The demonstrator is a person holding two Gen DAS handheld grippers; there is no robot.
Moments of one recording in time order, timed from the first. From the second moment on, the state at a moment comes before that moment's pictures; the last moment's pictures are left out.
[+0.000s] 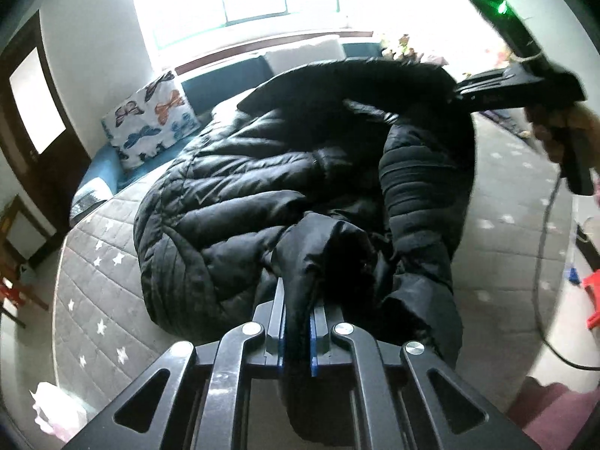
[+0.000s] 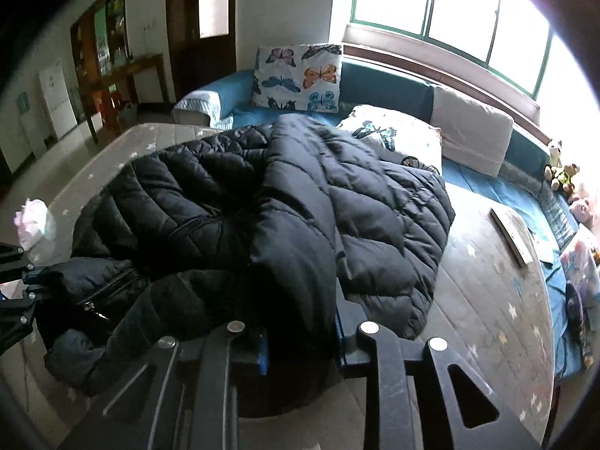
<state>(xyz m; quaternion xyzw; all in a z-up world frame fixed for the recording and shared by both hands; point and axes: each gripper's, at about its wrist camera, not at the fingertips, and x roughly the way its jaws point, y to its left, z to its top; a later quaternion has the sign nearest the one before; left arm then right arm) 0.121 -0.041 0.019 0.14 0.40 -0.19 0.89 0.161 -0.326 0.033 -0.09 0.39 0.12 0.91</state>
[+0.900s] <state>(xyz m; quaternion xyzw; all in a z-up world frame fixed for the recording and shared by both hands) 0.033 -0.072 0.052 0.11 0.45 -0.30 0.83 0.098 -0.340 0.031 -0.16 0.42 0.11 0.89</state>
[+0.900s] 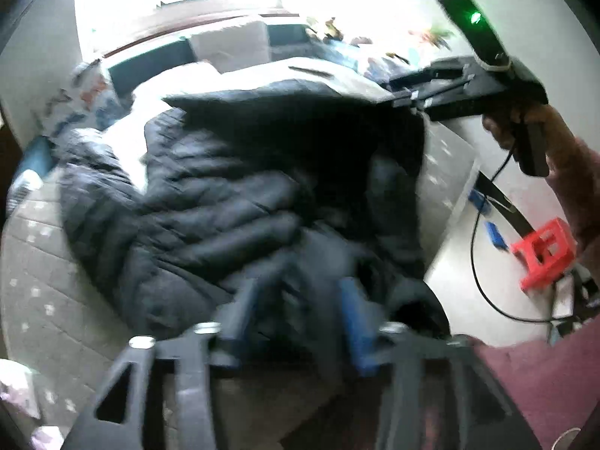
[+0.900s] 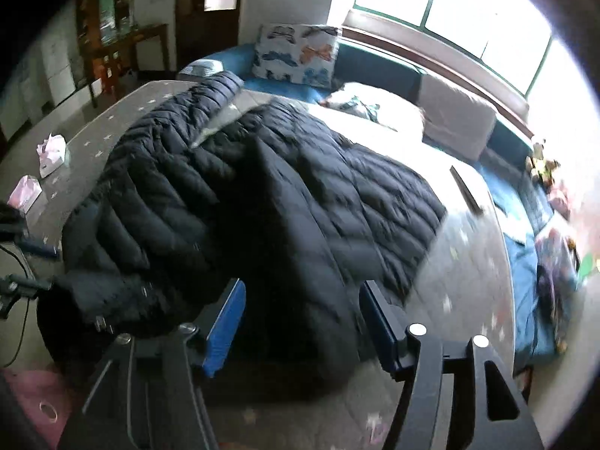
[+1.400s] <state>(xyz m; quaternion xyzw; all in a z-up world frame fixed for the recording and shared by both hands) 0.220 0.086 0.077 0.00 0.44 -0.07 0.90 0.228 -0.255 -0.036 -0.29 0.42 0.04 0.86</state>
